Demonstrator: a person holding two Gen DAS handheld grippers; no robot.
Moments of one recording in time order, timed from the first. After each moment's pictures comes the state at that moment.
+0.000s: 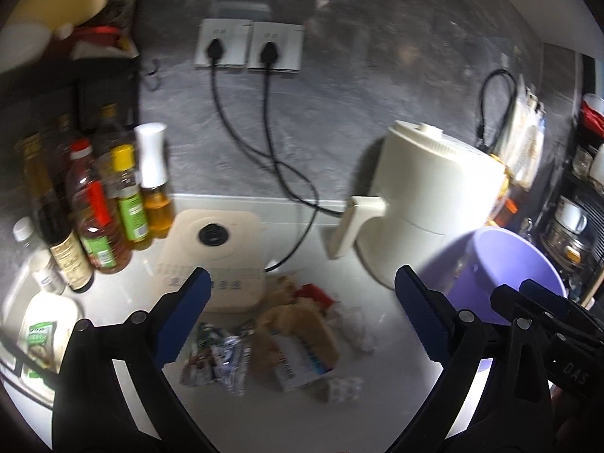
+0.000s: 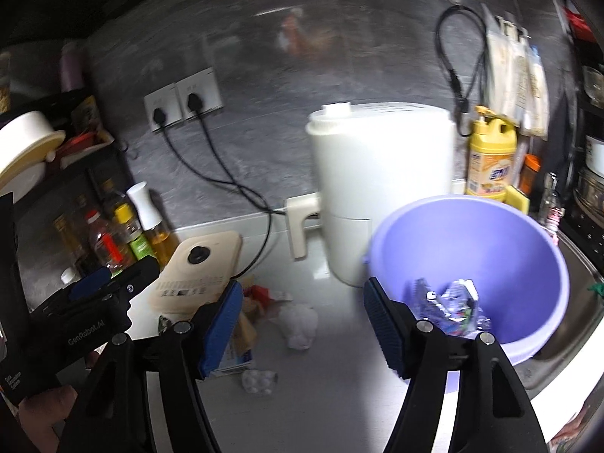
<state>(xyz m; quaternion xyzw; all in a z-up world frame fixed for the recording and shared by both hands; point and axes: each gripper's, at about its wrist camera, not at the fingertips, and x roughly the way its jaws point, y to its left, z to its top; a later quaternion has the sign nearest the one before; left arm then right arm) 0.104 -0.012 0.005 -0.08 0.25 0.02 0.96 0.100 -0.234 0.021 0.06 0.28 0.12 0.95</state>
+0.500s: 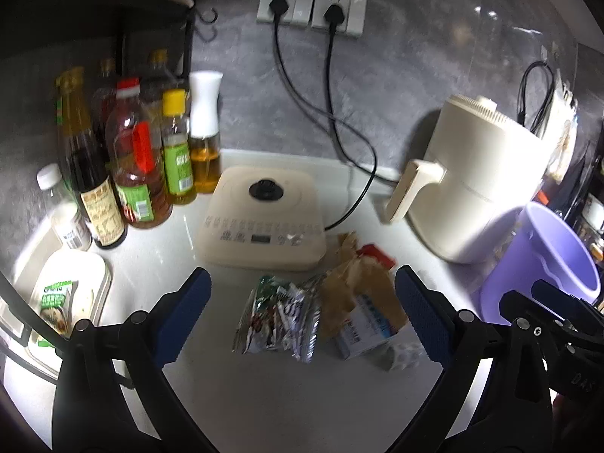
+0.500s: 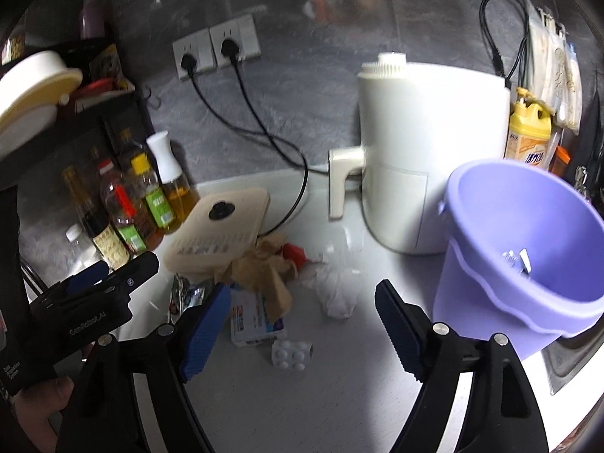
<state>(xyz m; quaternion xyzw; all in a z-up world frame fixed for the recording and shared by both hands) 0.093 0.035 -0.042 -0.10 0.30 0.06 0.95 0.105 -0.186 -0.022 0.03 0.33 0.15 0.93</state>
